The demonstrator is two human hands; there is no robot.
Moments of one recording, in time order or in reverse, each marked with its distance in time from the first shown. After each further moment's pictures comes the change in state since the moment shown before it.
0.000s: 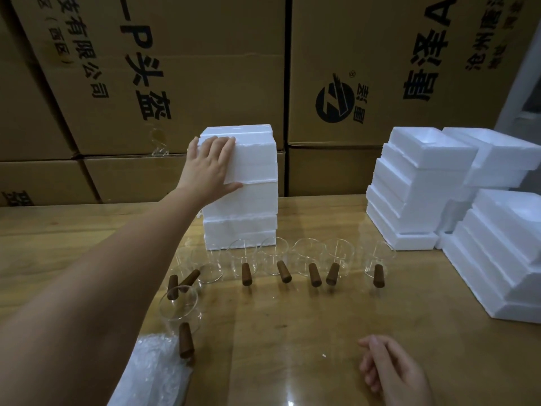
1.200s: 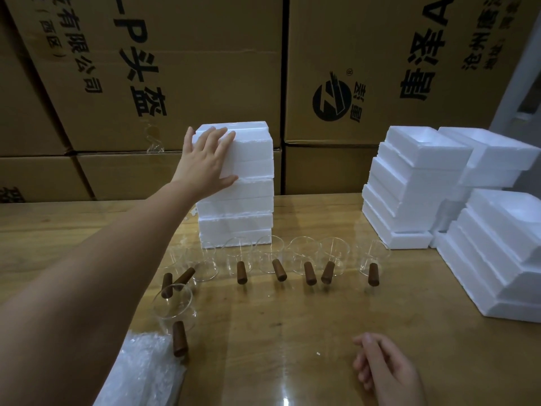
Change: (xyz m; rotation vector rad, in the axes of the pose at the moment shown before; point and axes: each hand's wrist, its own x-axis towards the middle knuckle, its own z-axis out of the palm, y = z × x) left_hand 0.005 0.001 -0.006 -0.105 0.012 0.020; right_hand 0.001 0.003 -0.001 -0.021 0.014 -0.009
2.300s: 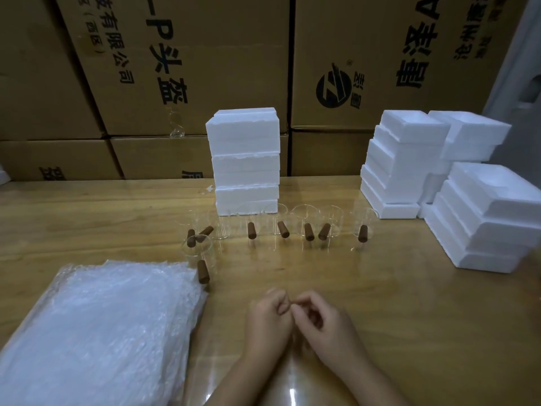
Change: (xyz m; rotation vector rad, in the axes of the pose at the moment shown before) left_hand -0.265 0.240 -0.069 -1.155 0.019 -0.644; right_hand -0.064 -0.008 0.016 -0.447 -0.486 -0.395
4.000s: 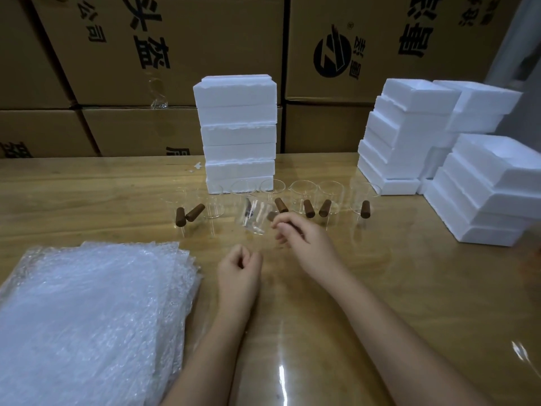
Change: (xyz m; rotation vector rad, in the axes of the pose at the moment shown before) left_hand 0.037 -0.024 -0.023 -0.339 0.119 -0.295; right_hand 0.089 -0.019 0.015 0.165 -0.024 -0.018
